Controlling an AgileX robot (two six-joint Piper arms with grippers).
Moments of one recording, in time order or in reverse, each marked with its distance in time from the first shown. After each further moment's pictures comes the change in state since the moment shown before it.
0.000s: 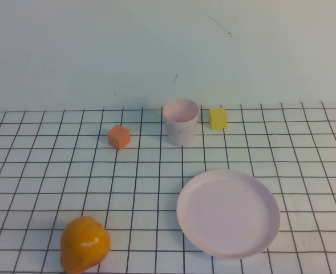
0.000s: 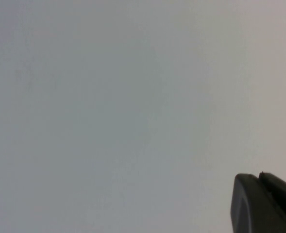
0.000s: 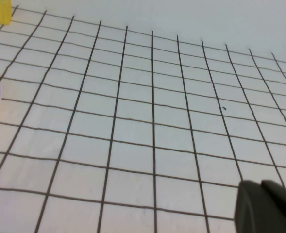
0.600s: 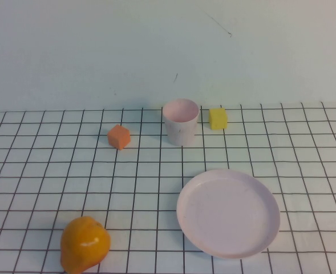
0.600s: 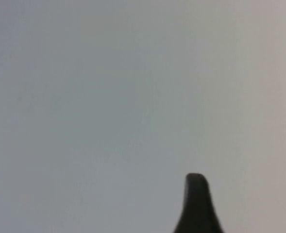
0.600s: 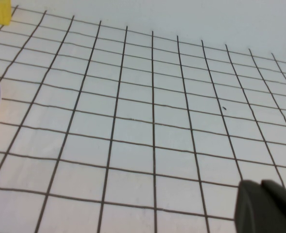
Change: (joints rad) right arm 0.000 0.000 0.000 0.000 0.000 0.000; left arm 0.000 0.000 -0.005 0.000 -0.059 -0.001
